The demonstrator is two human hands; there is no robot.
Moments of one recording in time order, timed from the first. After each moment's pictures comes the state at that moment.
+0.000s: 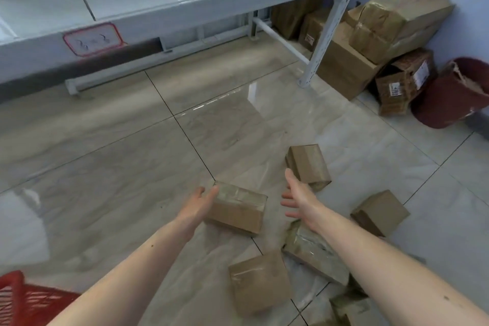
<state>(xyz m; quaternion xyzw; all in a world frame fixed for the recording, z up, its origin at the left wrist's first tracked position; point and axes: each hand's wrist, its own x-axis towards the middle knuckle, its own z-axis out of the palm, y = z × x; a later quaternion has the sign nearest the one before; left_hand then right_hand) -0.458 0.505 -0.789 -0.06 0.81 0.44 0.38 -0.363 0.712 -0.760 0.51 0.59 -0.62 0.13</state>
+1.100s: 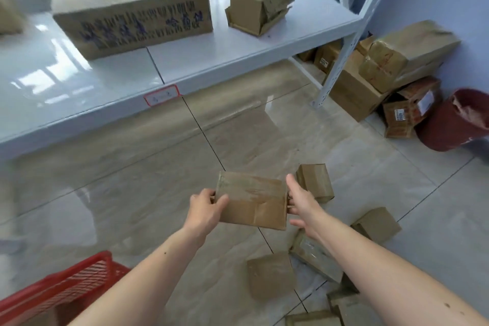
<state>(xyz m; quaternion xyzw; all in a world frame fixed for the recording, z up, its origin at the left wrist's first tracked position) -0.450 0.462 -0.630 -0.06 0.85 0.42 0.31 -0.373 0.665 -0.608 0.50 0.58 -0.62 0.16</state>
